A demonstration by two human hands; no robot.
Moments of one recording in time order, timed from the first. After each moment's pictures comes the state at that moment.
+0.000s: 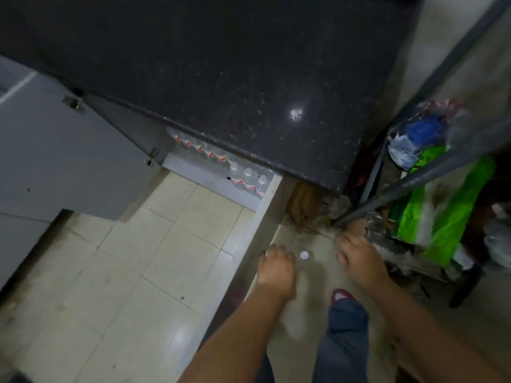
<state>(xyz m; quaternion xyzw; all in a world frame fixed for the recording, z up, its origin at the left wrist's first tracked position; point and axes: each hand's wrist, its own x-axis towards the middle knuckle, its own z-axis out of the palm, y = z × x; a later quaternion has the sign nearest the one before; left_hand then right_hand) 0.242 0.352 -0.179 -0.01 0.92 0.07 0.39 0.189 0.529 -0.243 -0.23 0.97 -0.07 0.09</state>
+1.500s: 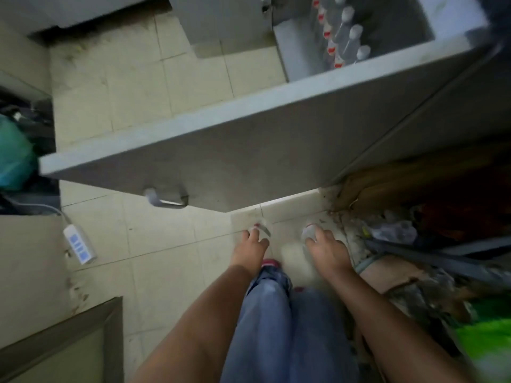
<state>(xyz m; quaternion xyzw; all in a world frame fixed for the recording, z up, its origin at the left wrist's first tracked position) 0.321 0.422 -0.413 -0.40 0.81 0.24 0.35 0.175 0.505 -0.442 -0.60 0.75 0.13 0.26</state>
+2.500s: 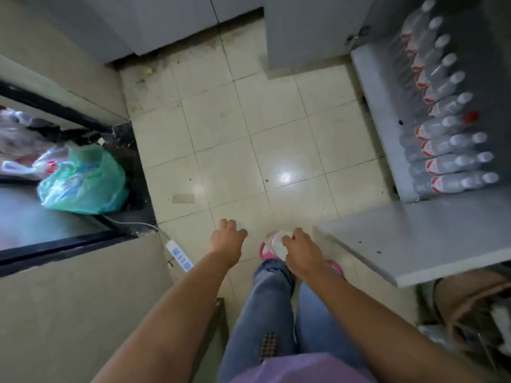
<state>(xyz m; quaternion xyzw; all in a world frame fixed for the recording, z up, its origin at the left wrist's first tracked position) 0.600 0.114 -0.220 -0.40 0.78 0.20 0.43 0.469 0.207 -0.240 -0.51 0.70 0.15 0.47</state>
